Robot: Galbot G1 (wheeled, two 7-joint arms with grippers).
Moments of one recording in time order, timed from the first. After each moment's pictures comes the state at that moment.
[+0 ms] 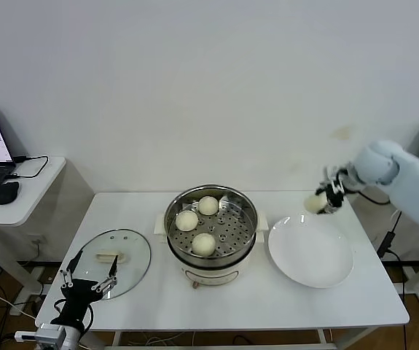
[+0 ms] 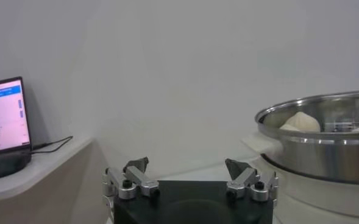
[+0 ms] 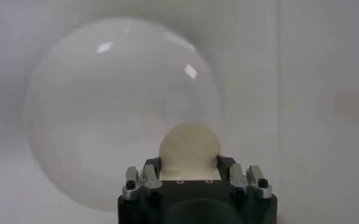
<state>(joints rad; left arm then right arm) 1.71 -1.22 -0.70 -2.13 -0.17 0.02 -0.03 0.43 0.63 -1.02 1.37 0.12 -0.36 -1.02</state>
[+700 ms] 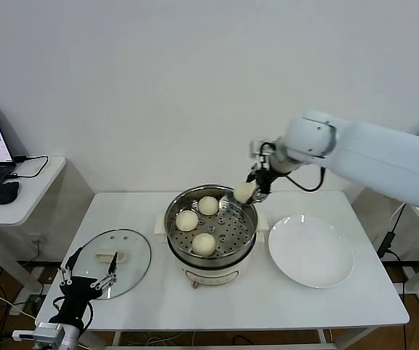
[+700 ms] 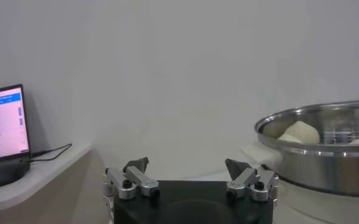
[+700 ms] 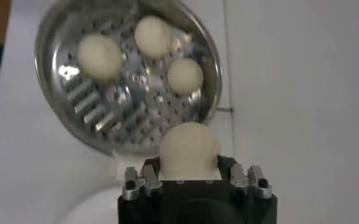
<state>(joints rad) 1.71 -1.22 -0.71 -2.15 -0.17 0.02 -0.03 0.66 0.90 -1.29 1.51 0.62 -0.65 -0.78</state>
